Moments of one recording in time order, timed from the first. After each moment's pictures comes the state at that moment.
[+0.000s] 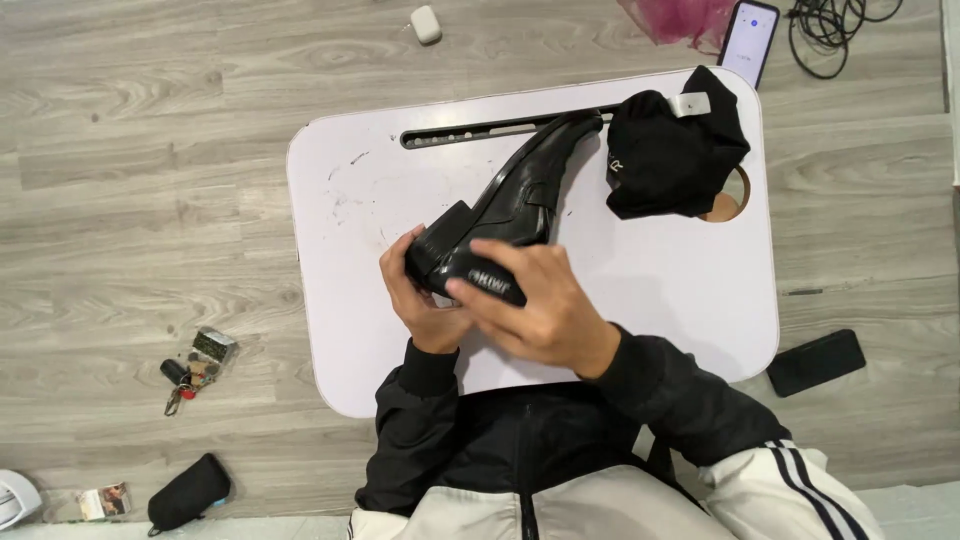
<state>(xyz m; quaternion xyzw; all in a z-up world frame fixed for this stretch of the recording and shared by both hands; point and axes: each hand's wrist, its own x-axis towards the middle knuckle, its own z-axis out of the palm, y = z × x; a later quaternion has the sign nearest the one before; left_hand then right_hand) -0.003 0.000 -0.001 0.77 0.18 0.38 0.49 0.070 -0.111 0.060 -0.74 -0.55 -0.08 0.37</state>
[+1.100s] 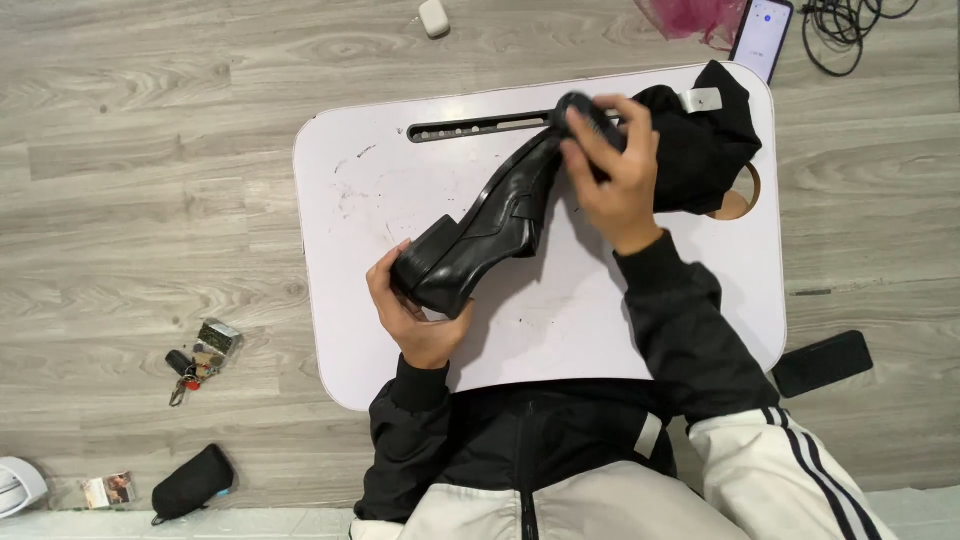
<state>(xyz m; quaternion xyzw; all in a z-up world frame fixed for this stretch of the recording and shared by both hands) -0.013 0.005 -0.010 0.75 0.17 0.46 0.44 0.168 -0.113 -0.003 -0.77 -0.40 -0.23 0.44</state>
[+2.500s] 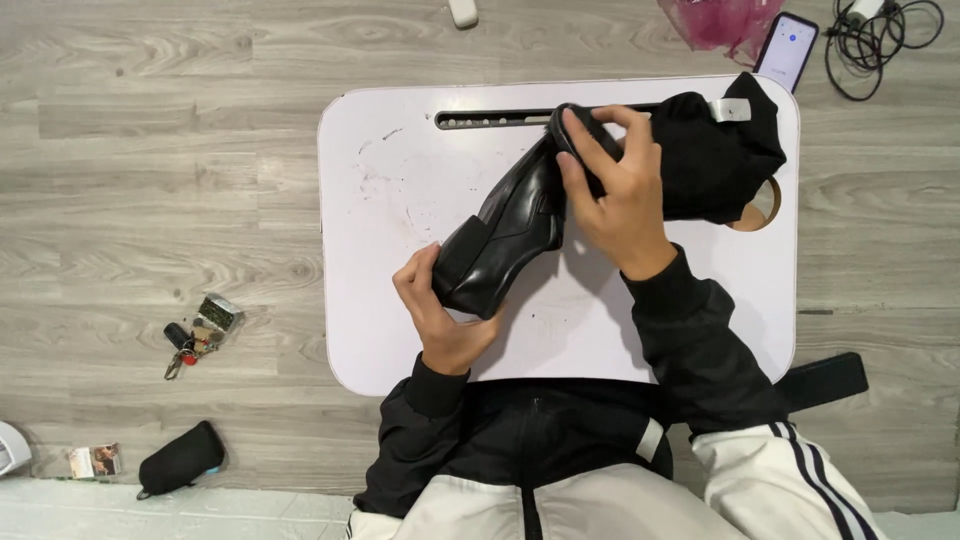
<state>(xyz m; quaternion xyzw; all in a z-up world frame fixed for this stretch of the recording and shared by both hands) -0.023 -0.007 -0.005 0.79 0.19 0.45 0.37 0.143 -0.099 0.028 -0.79 -0.45 -0.16 0.38</state>
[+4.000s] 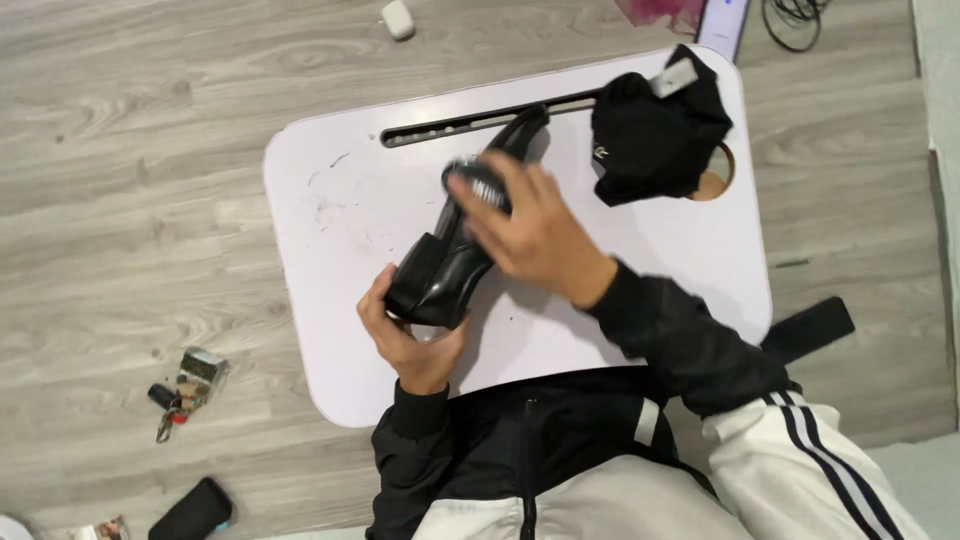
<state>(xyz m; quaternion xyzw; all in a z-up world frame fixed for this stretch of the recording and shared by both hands) -0.026 -0.005 -0.005 0.81 0.19 0.44 0.34 0.116 -0.088 0.015 -0.78 -0.53 -0.23 0.24</state>
